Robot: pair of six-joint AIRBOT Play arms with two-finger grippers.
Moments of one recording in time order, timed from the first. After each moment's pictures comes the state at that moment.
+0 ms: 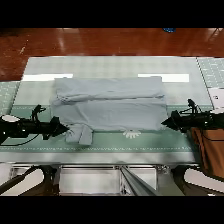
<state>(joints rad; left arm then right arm) 0.38 -1.19 0.44 0.76 -1.11 -1.22 -0.43 -1.34 0.59 -0.77 1.12 1.16</state>
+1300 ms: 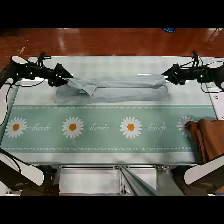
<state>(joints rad) 0.20 -1.89 1.58 0.72 -1.22 -1.42 -0.31 -1.87 1.51 -0.65 1.06 1.24</state>
